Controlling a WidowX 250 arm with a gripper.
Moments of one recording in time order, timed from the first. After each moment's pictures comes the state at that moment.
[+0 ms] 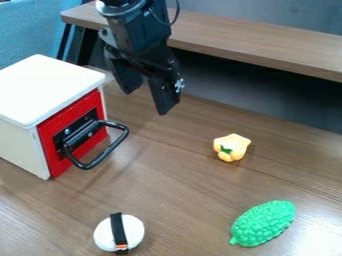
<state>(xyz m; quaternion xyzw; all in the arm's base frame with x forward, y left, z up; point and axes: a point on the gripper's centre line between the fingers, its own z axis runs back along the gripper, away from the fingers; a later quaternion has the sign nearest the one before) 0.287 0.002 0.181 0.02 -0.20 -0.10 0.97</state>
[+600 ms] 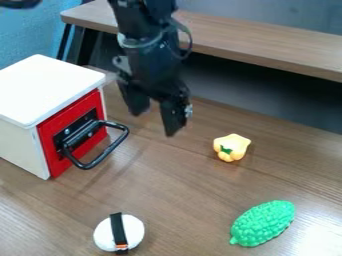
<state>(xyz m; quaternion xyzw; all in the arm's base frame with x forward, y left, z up) 0.298 -0.001 0.144 0.02 -0.16 -0.09 0.98</state>
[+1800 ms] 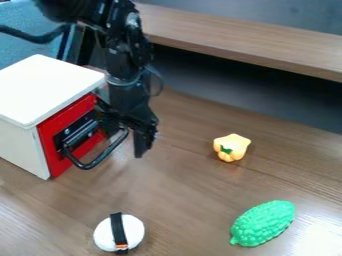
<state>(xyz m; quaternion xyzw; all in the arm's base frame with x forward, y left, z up) 0.309 0.063 0.082 0.07 -0.09 -0.03 0.99</state>
